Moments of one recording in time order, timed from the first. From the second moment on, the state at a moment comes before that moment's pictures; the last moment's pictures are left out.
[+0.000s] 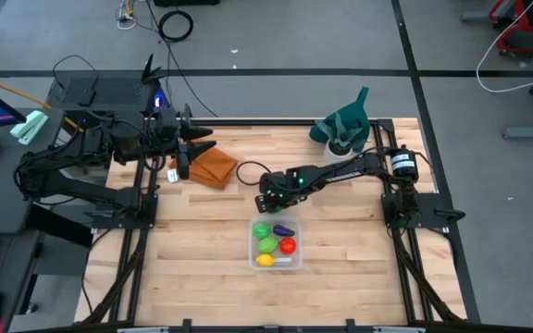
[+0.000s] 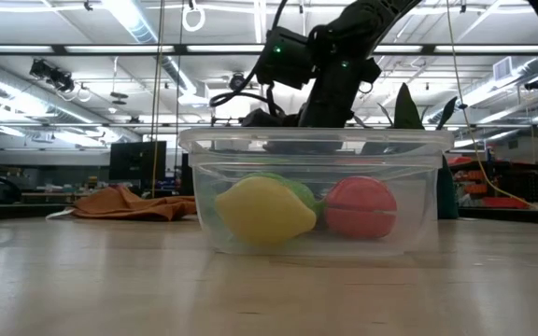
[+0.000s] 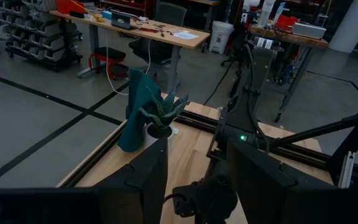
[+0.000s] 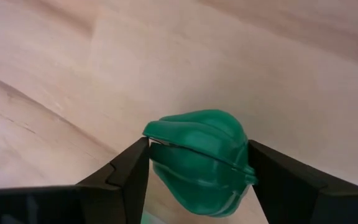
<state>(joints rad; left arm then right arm) 0.10 0.96 1.29 -0.51 -0.22 -0.21 -0.06 1.96 1.32 -0.48 -0.06 1.16</state>
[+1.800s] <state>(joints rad) 0.10 0.96 1.29 -0.57 -0.22 -0.19 0.09 1.92 1.43 -0.48 -0.16 0.81</state>
